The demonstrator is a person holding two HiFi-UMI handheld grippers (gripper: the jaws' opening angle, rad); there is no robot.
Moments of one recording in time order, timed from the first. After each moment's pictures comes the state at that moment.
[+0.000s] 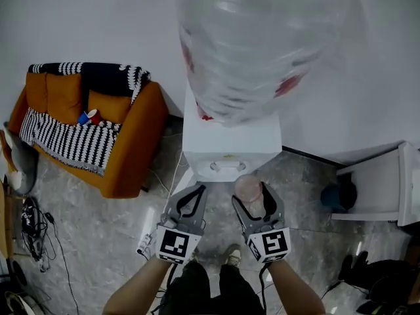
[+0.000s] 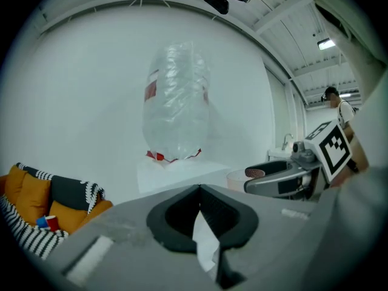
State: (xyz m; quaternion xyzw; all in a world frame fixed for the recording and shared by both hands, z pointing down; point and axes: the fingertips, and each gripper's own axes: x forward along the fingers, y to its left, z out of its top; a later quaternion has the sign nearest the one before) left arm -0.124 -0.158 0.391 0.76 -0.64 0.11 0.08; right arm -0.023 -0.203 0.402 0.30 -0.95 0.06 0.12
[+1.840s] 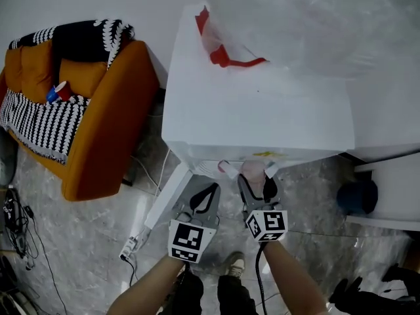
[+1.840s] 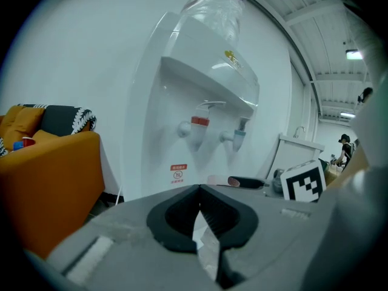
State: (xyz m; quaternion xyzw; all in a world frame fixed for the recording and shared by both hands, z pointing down) left arm -0.123 -0.213 0.684 0.74 -0.63 0.09 0.21; right arm -0.042 -0.297 0.721 0.36 -0.92 0.12 0.11
